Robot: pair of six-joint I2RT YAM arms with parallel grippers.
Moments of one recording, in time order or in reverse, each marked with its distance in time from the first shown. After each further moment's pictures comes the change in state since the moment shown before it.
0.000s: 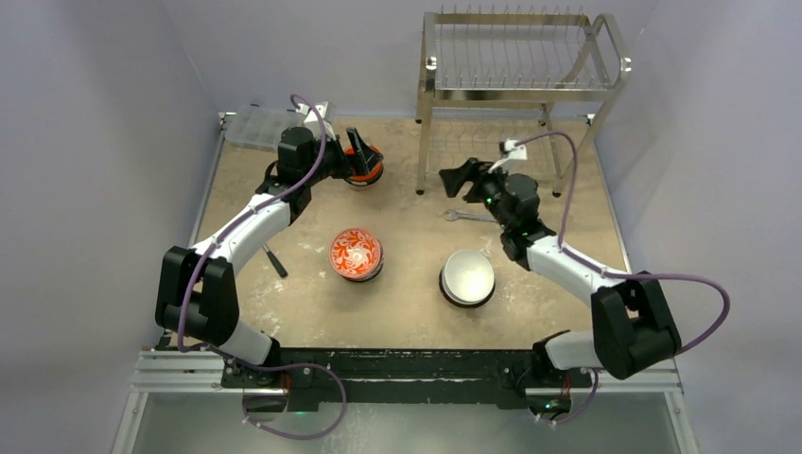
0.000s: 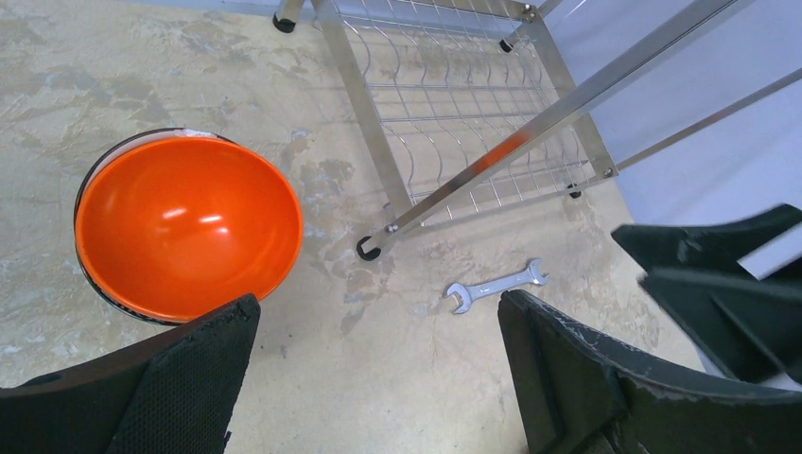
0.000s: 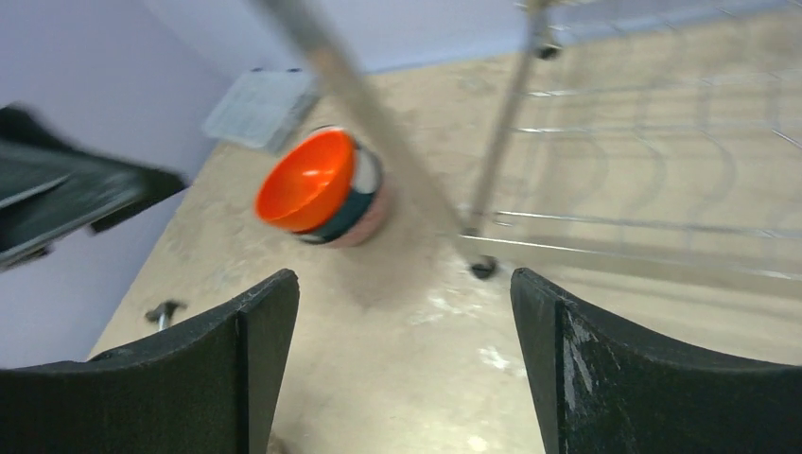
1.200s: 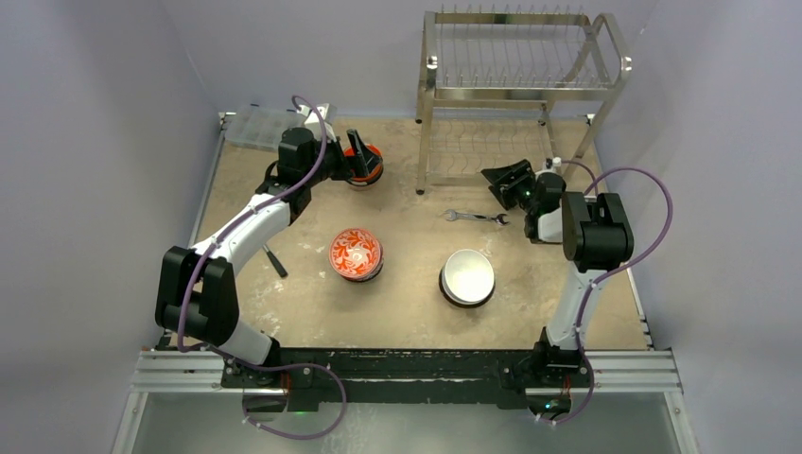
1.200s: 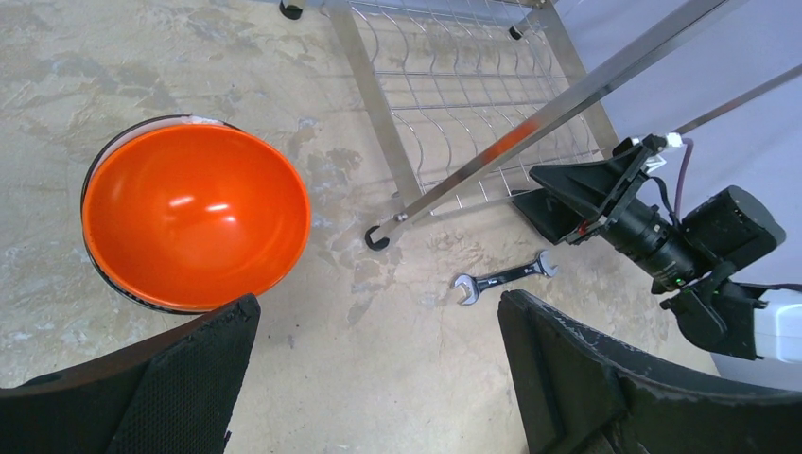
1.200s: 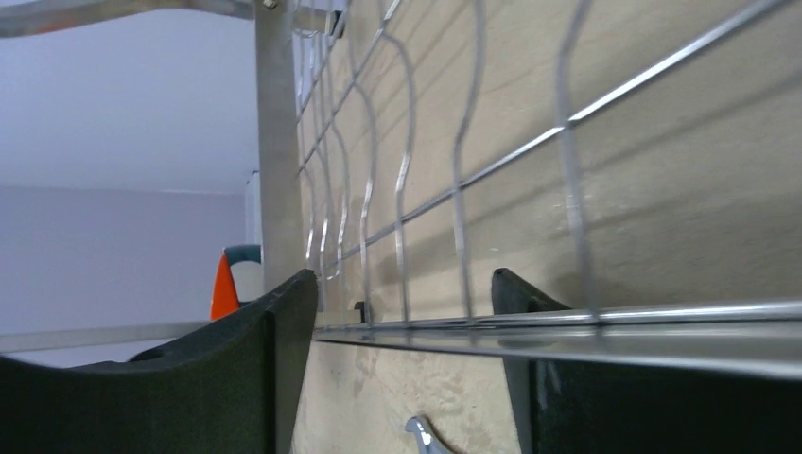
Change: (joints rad) left arm 0.000 0.000 0.000 -0.027 -0.004 0.016; right arm -0.482 0.677 0.124 0.321 -0.390 0.628
